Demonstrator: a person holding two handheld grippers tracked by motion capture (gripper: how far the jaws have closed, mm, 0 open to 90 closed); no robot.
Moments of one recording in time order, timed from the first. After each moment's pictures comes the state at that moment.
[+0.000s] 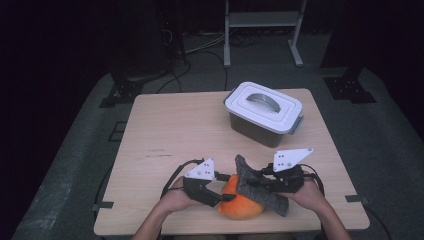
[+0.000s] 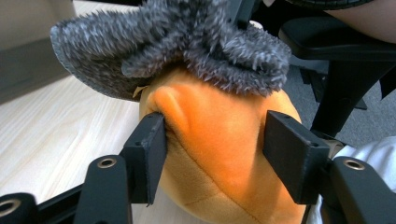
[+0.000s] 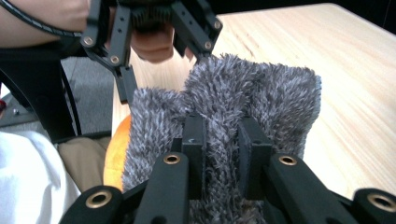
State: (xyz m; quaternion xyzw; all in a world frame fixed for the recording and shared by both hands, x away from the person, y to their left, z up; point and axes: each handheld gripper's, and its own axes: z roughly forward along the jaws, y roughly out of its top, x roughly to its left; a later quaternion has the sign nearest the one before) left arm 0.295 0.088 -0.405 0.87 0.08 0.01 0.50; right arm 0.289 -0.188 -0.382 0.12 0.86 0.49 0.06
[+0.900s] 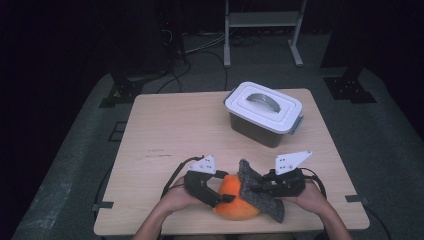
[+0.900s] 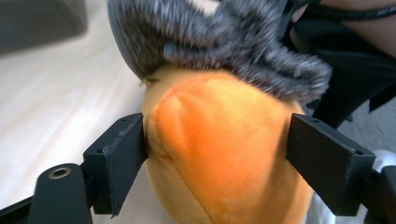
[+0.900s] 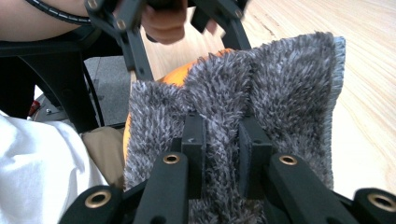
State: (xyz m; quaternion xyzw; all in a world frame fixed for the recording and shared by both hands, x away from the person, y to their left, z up) left arm 0.302 0.083 -0.415 0.87 0.13 -0.04 0.47; right arm 0.290 -0.196 -0.402 0.12 0.86 0.49 0.01
